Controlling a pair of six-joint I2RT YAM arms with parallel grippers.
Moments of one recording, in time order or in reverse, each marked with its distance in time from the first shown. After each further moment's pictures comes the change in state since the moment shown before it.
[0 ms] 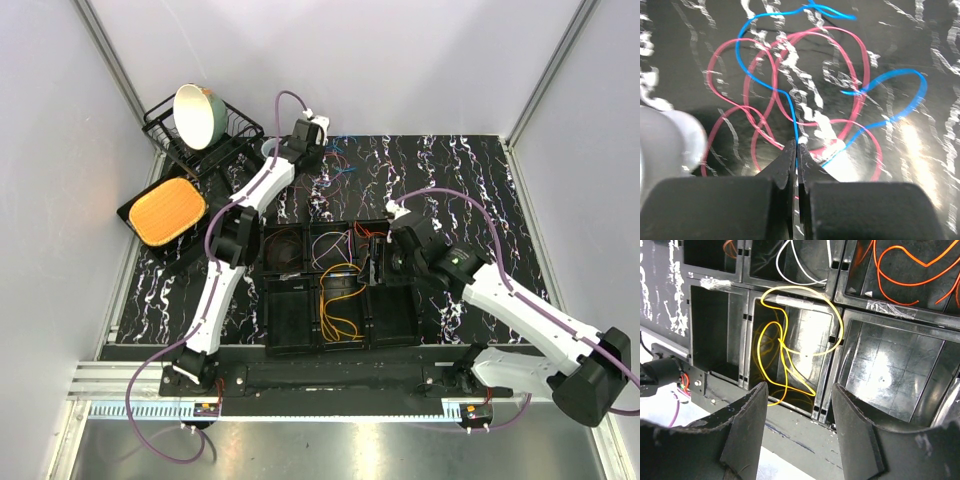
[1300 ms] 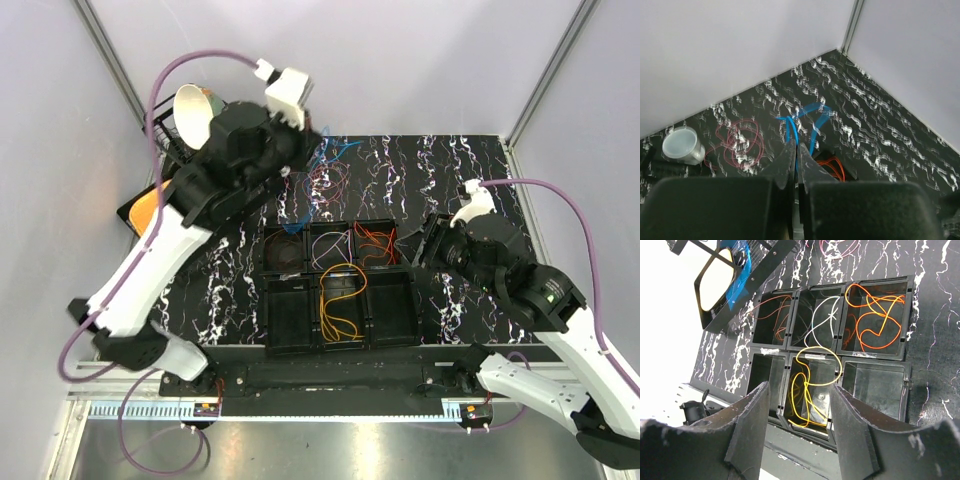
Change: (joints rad) left arm -0.345 -1.087 -0.402 -0.121 -0.058 -0.020; right arm -0.003 -0.314 0.231 -0.145 0.247 0.035
